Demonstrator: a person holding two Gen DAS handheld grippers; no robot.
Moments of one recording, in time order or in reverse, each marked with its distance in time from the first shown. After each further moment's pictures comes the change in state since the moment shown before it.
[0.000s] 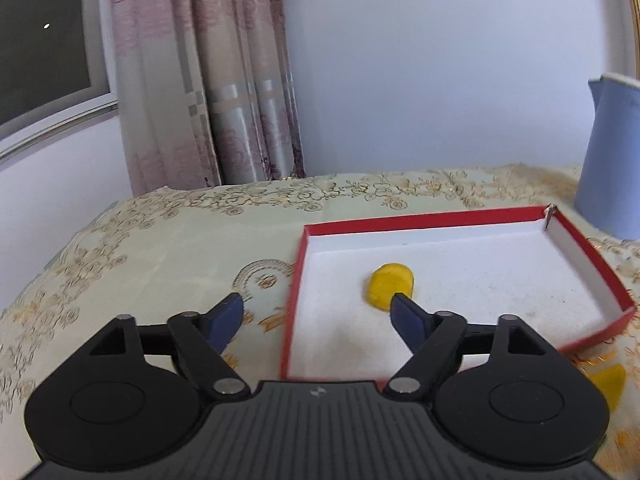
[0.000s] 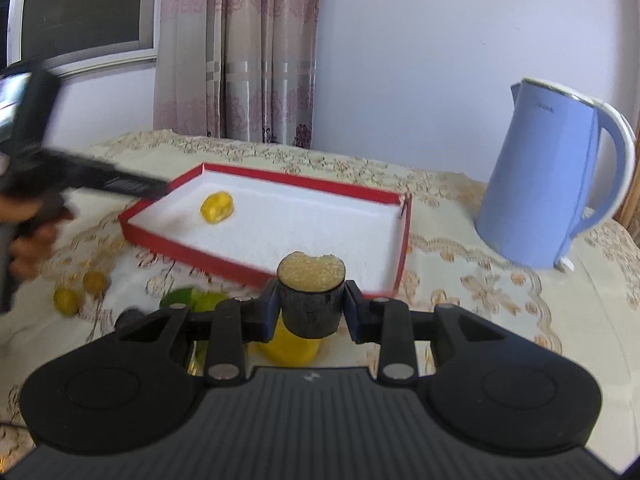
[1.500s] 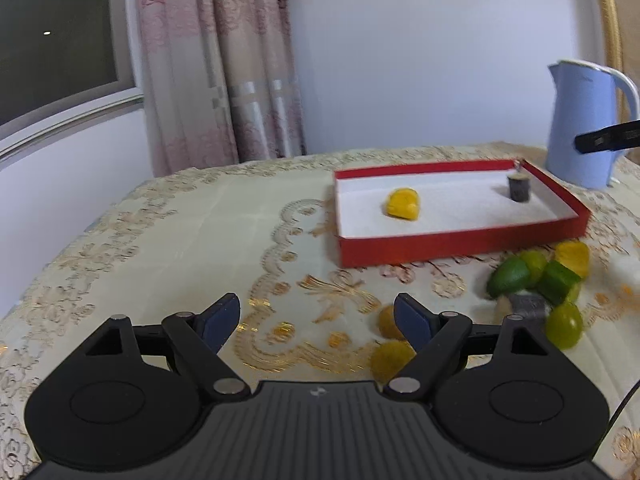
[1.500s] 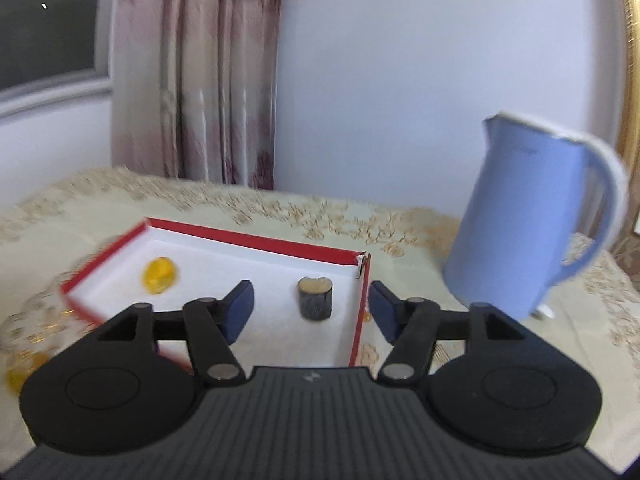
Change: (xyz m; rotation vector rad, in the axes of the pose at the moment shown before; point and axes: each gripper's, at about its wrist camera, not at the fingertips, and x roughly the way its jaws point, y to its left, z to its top) left arm -0.091 0.038 -0.084 0.050 -0.016 -0.031; right arm -0.006 -0.020 0.027 0.050 -0.110 -0.102
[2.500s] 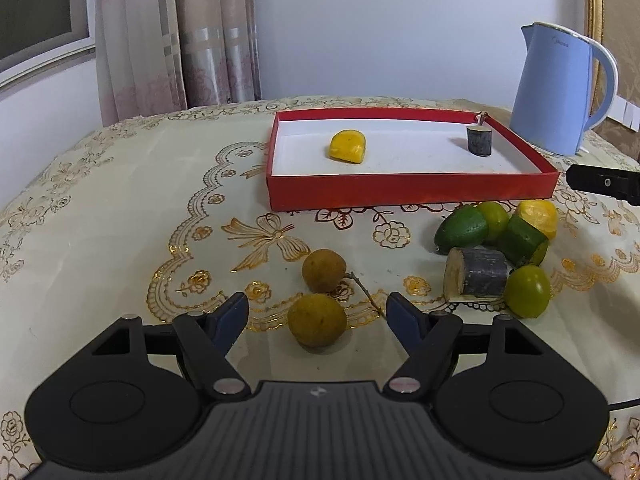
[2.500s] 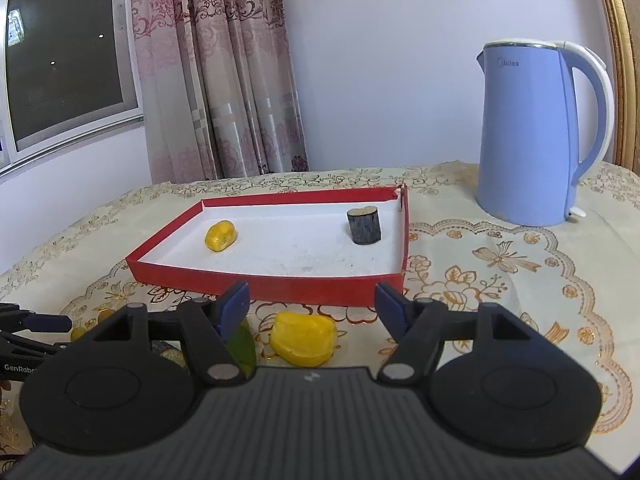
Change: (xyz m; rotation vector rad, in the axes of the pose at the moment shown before) left arm 0.028 -0.021 -0.015 -0.027 0.138 -0.118; right arm -0.010 0.001 -0.070 0.165 0.009 0.137
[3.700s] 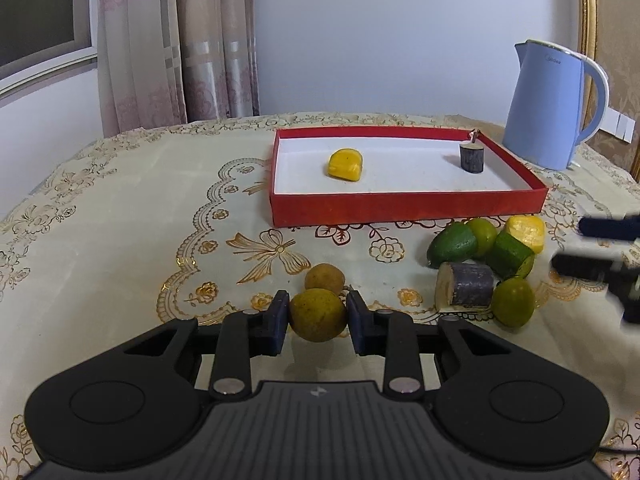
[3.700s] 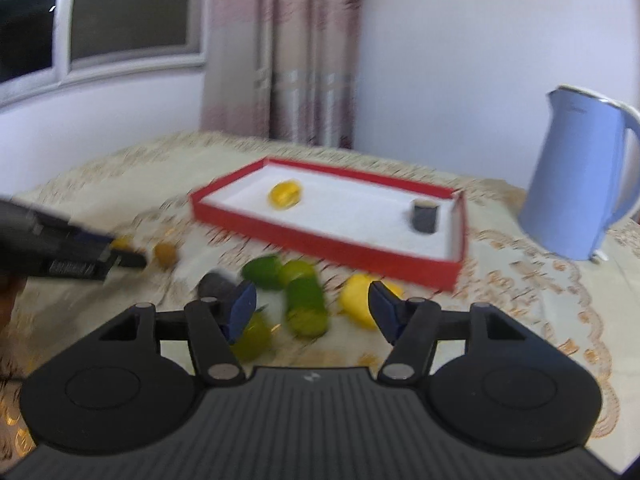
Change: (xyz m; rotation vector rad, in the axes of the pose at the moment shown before) left arm -0.018 0.002 0.003 -0.008 -0.044 -0.022; right arm -0.026 0.068 -0.021 -0.264 0.099 0.087
